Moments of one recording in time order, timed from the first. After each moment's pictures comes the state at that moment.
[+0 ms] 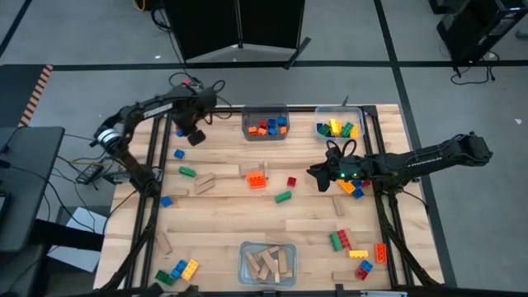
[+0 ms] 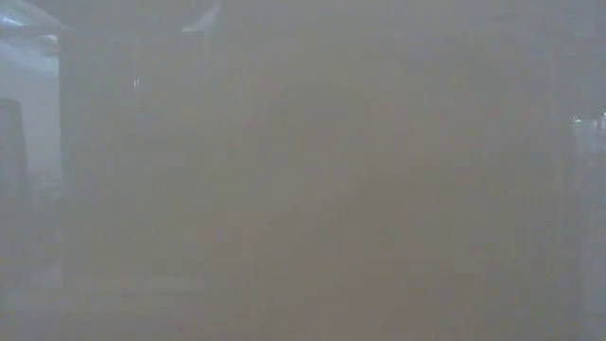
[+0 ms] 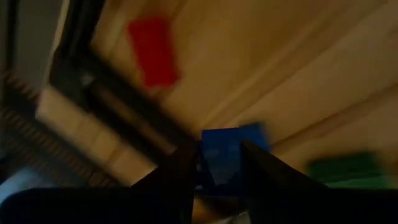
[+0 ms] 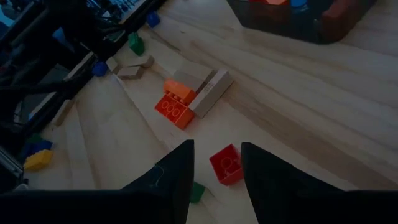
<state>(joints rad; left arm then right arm) 0.79 1.61 1.24 -1.33 -0.32 0.05 0.06 0.94 0.41 -0.03 0.32 0.83</state>
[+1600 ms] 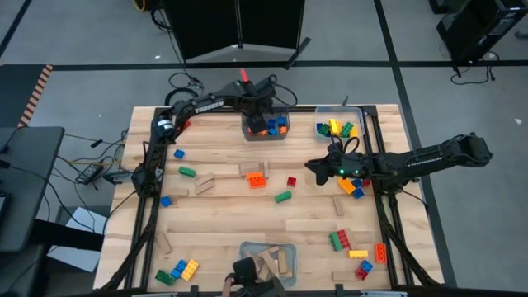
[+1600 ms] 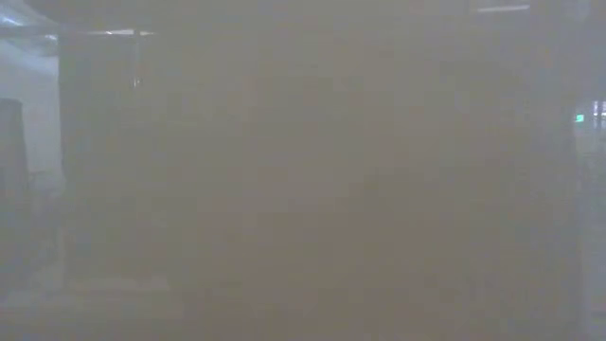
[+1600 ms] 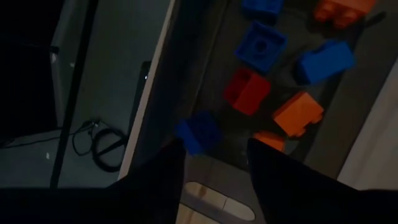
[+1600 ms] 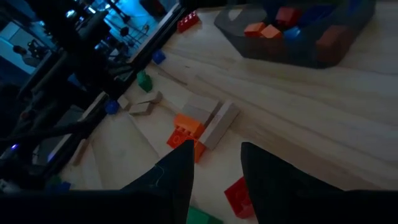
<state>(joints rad) 0.53 2.16 1.97 -1.01 -0.26 0.25 0.04 0.94 0.41 0.07 0.38 0.90</state>
